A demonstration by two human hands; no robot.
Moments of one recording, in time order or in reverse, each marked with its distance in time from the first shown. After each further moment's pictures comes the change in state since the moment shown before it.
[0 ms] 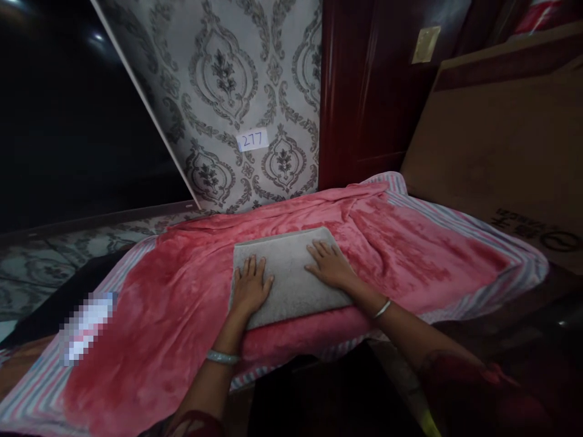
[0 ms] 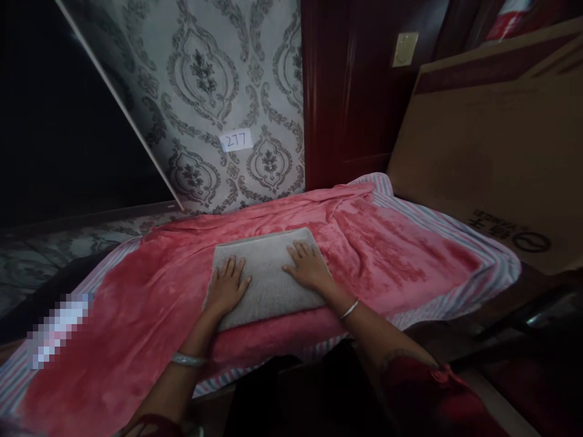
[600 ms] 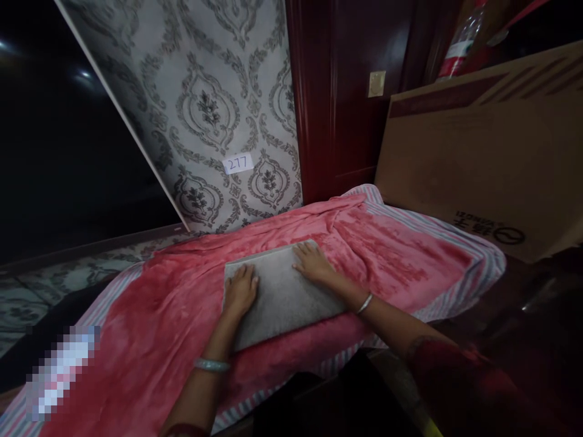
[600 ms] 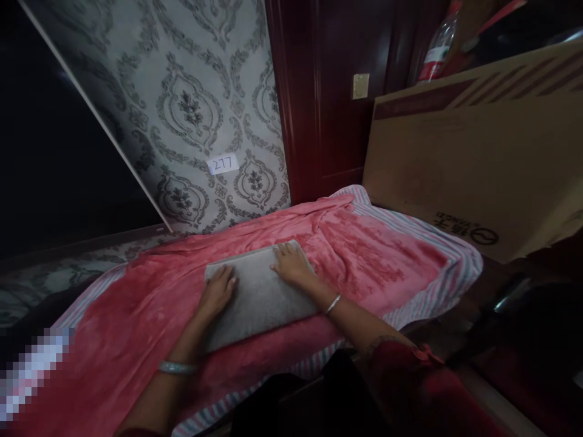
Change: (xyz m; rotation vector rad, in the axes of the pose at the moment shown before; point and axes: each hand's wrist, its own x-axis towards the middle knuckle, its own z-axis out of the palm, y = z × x) left_hand 0.029 -0.001 -0.034 -0.089 0.028 -0.007; right_hand 0.031 -0.013 -0.045 0.079 0.003 0.067
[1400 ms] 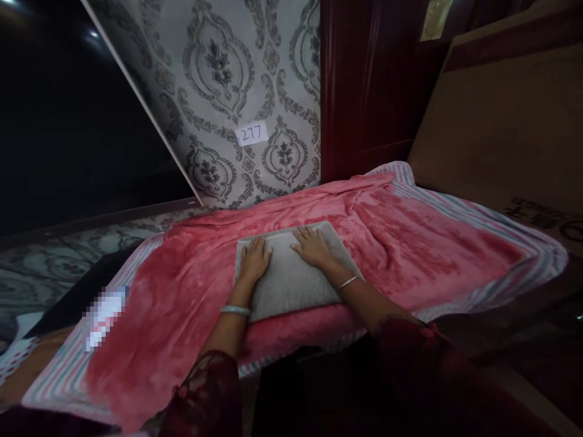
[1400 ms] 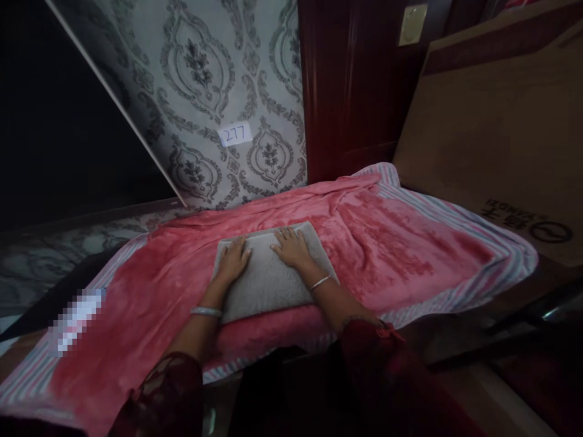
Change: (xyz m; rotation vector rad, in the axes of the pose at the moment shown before) left_hand 0.026 -0.007 0.027 -0.108 0.101 -0.041; right_hand 0.029 -0.013 0.049 -0.014 0.034 -0.043
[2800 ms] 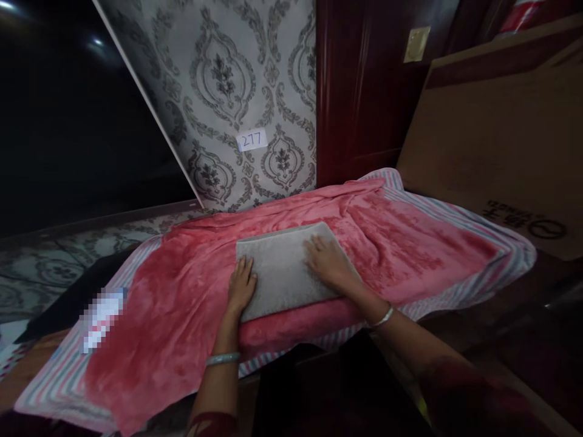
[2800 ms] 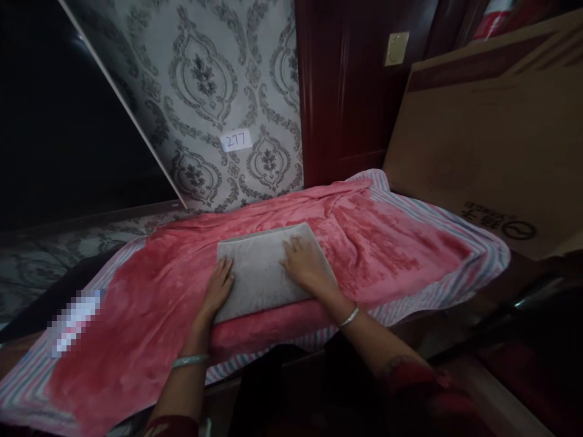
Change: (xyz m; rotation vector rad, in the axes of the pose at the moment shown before) left_hand -0.057 -0.062 0.032 -0.265 0.060 -0.020; right_hand -0.080 -0.018 -0.039 -0.083 0.016 0.035
